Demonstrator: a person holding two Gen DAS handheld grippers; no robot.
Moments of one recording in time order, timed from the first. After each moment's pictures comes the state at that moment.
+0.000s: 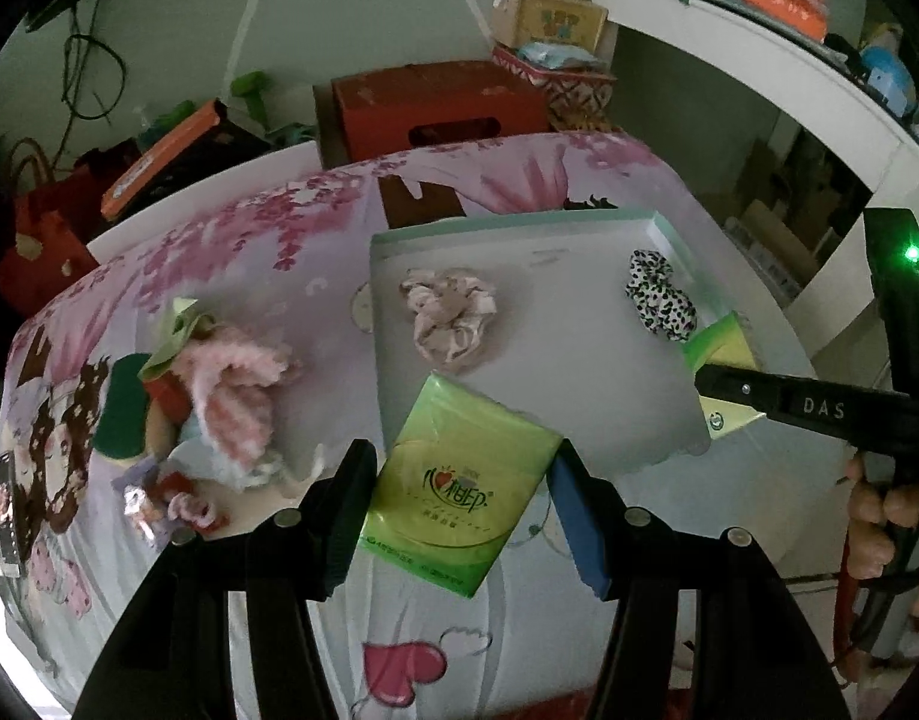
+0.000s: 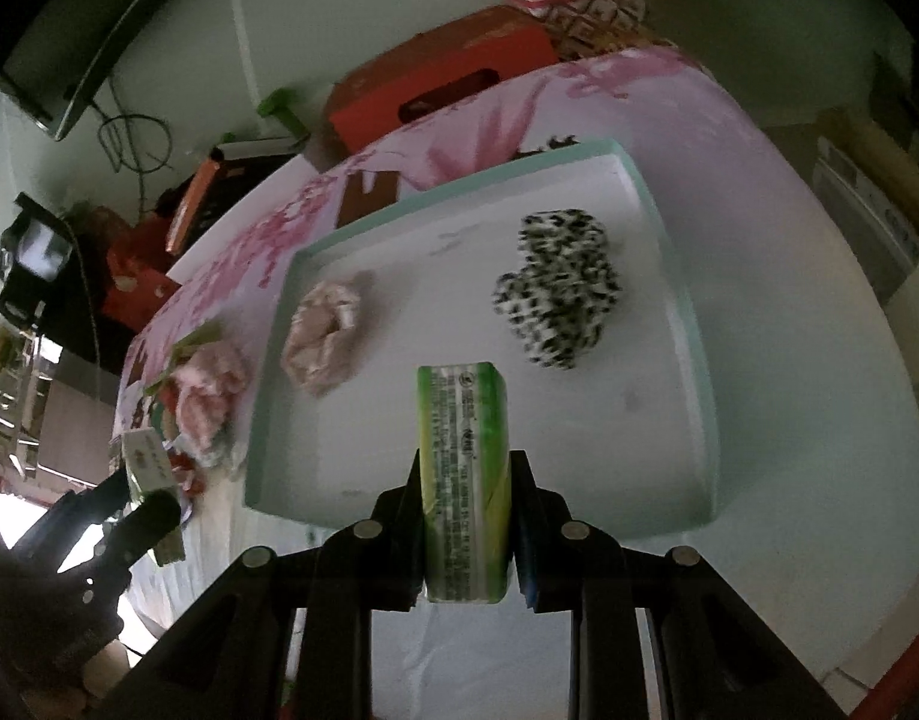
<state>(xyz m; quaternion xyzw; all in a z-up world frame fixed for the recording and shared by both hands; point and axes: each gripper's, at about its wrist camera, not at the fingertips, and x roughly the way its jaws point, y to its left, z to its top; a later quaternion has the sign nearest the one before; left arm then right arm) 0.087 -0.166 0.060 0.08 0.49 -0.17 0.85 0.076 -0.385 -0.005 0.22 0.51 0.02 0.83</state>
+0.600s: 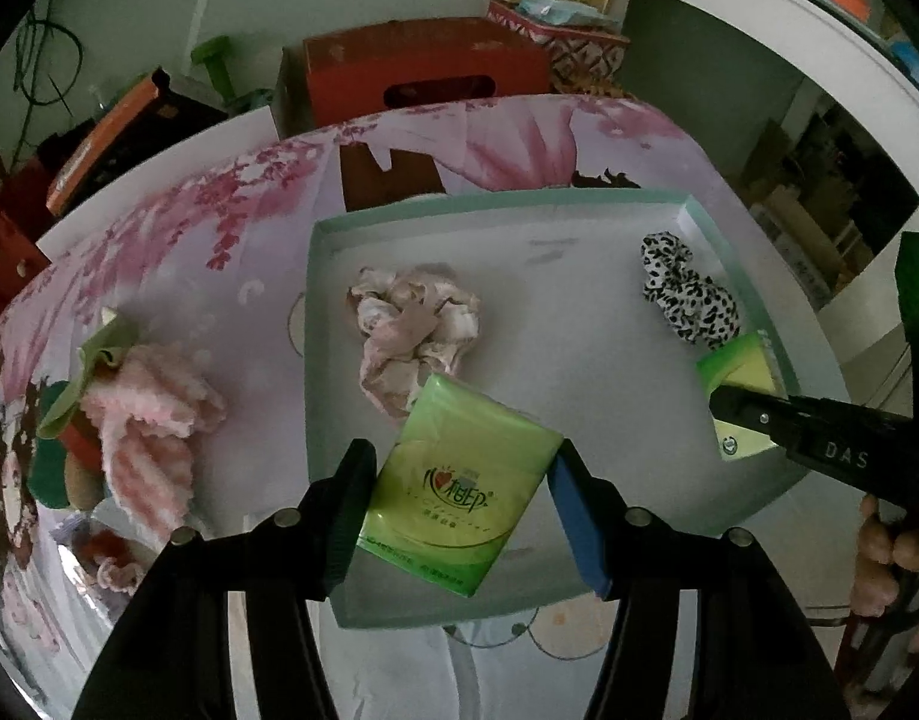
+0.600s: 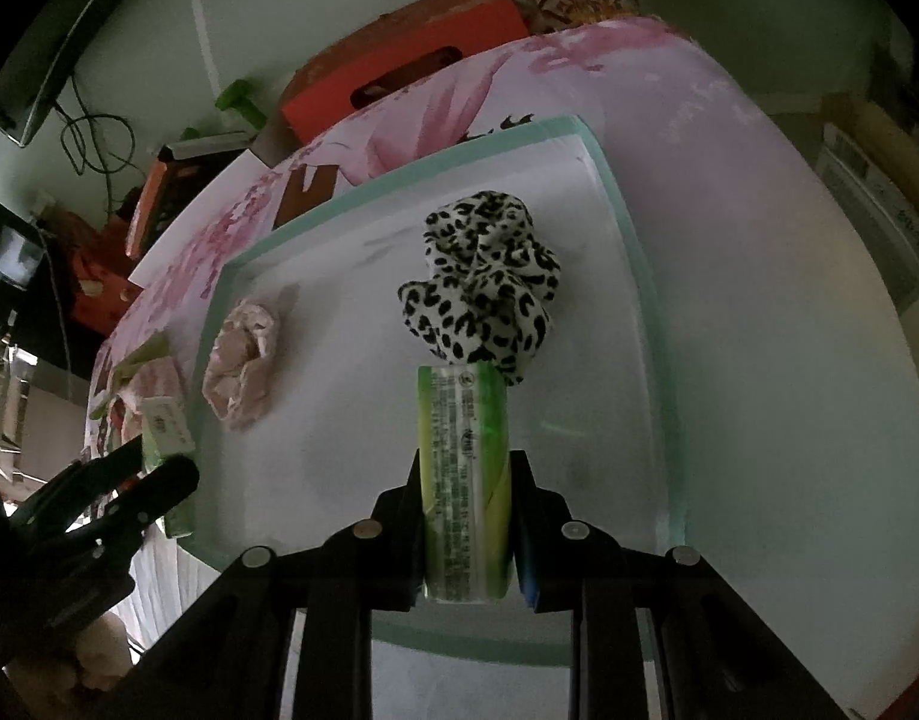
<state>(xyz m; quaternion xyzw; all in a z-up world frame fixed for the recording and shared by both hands) 0.147 -0.210 0.013 0.09 0.52 -0.18 0.83 0.110 -0.412 -0.043 0.21 0.53 0.01 0.82</state>
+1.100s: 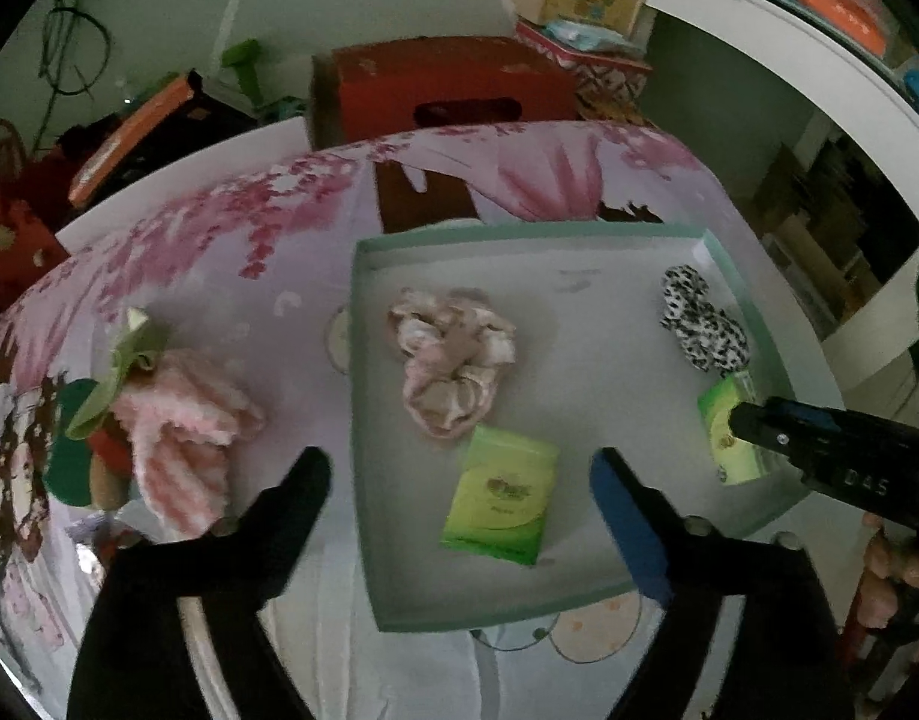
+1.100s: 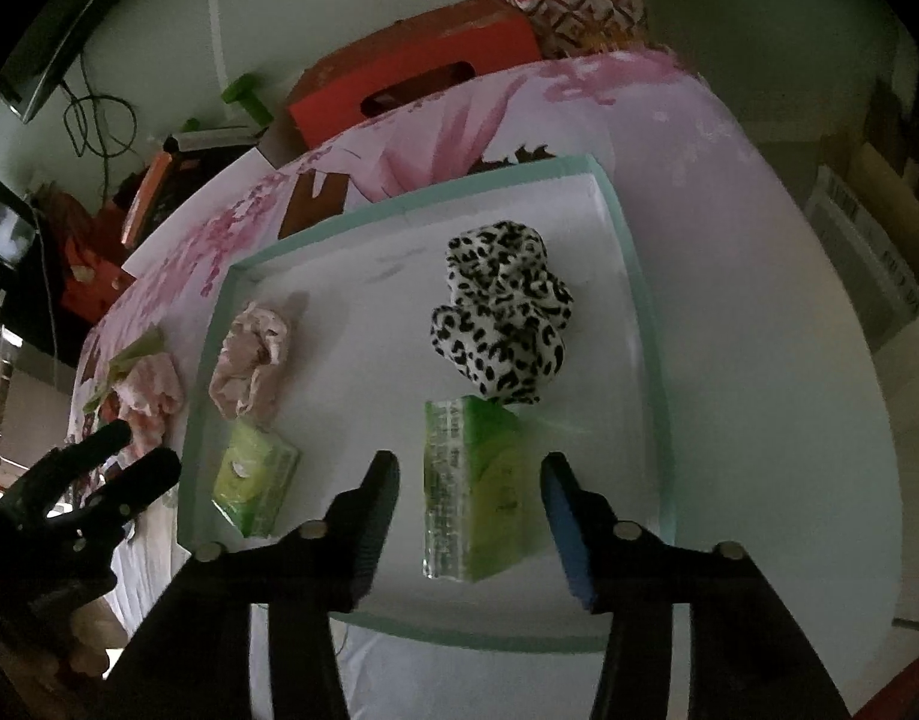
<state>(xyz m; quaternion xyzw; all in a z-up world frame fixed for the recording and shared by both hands) 0.154 -0.196 0.022 0.07 0.51 -0.17 0.84 0.113 -0.399 -0.019 0.17 0.53 0.00 0.83</state>
